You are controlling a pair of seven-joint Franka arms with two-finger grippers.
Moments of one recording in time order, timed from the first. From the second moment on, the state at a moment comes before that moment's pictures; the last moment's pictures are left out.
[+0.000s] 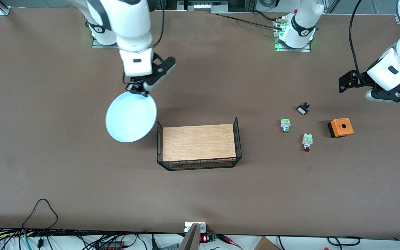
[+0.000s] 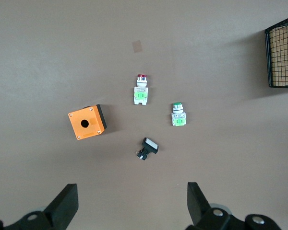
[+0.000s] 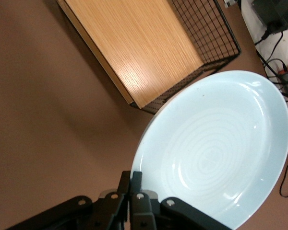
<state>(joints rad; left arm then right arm) -0.01 0.00 -0.04 -1.70 0.04 1.63 0.05 0.54 0.16 0.15 -1.67 -0.26 1.94 -0.28</state>
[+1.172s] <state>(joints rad) -0.01 0.01 -0.04 -1.70 0.04 1.62 0.05 0.80 0.63 0.15 -1.30 -0.44 1.93 -0.35</state>
